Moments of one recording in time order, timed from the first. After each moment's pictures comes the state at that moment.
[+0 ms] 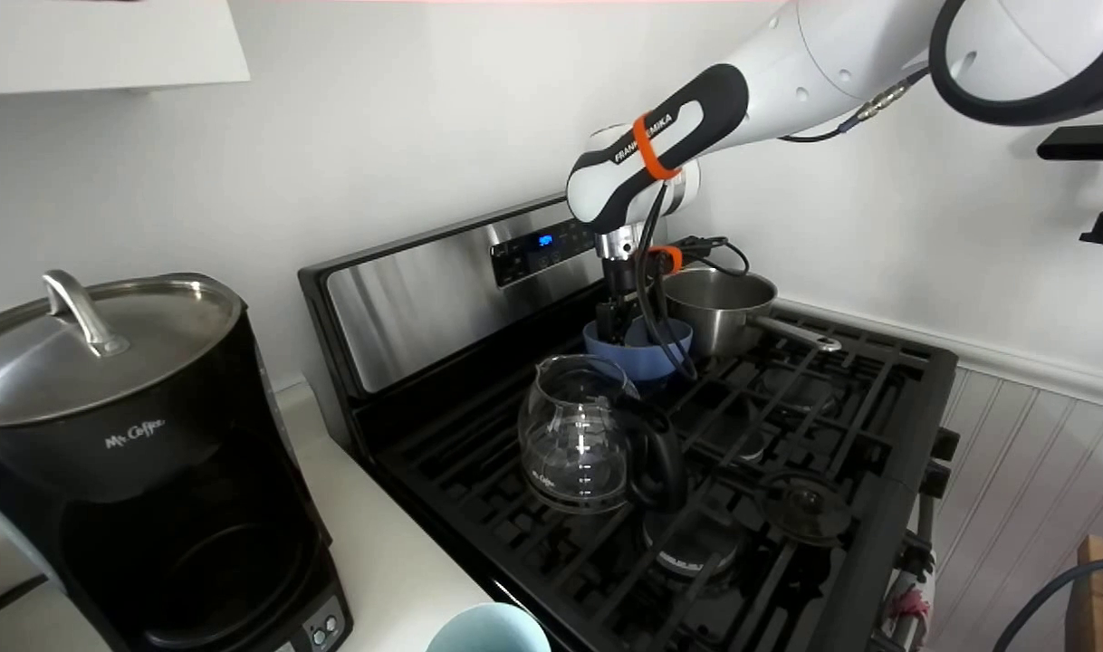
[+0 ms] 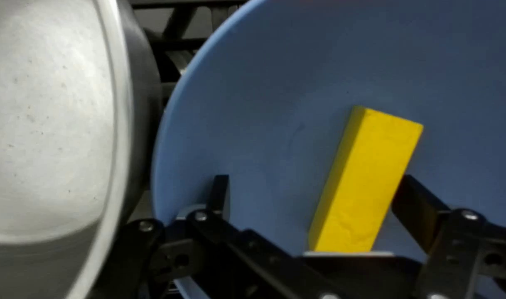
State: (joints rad) arm -0.20 0.78 -0.08 -1.36 0.02 1.93 -0.20
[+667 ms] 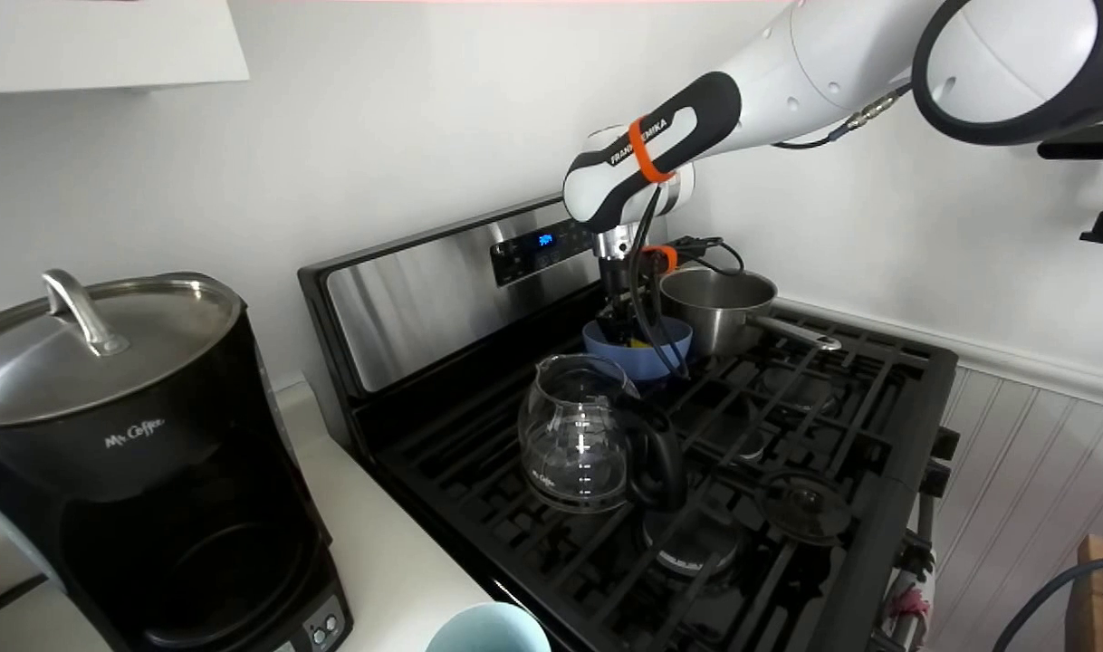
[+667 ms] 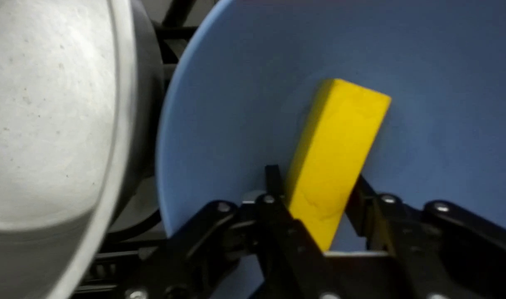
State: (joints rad) arm -0.21 0.82 -0.07 -1.29 0.02 1.91 -0.20
